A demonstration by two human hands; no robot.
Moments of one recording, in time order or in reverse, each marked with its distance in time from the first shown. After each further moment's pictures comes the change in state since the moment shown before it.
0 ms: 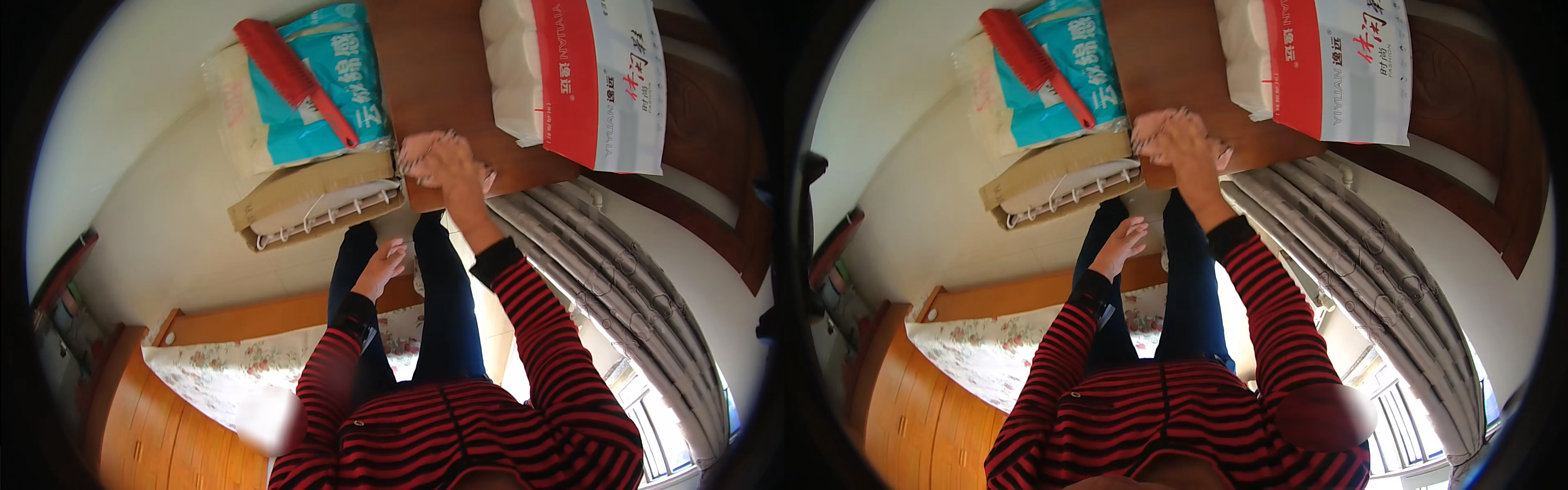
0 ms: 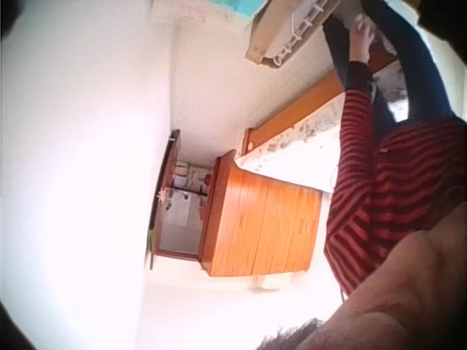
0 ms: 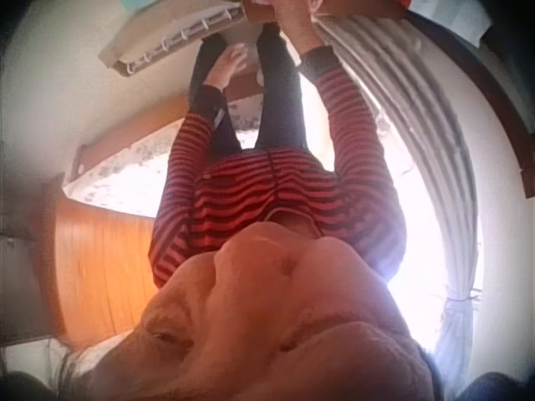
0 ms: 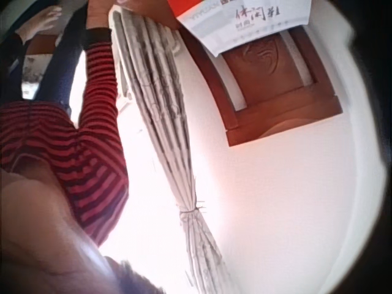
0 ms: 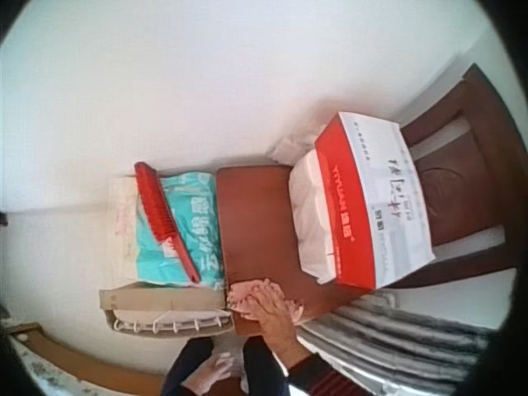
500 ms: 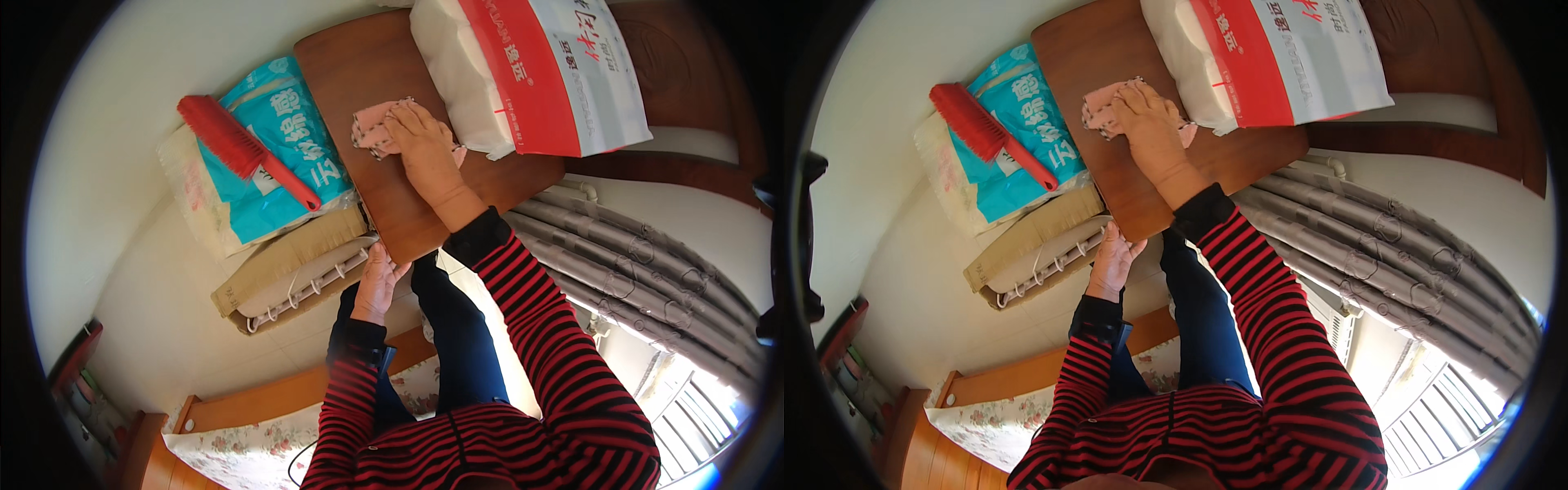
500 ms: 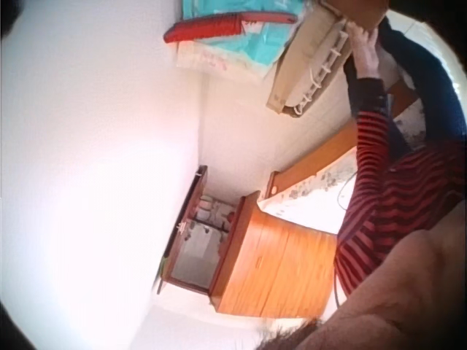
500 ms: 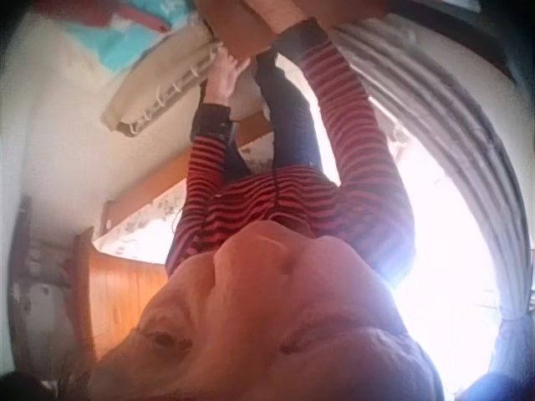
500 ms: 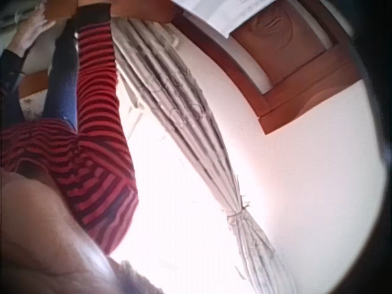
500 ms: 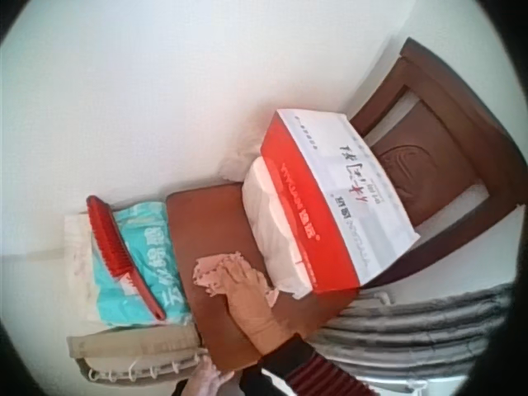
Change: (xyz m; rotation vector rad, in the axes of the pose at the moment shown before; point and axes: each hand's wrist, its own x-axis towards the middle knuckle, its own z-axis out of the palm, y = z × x) left_hand 0.083 0.062 0.023 -0.278 -0.225 0.361; right_hand 0.097 0.031 0.002 -0.213 0.275 0.002
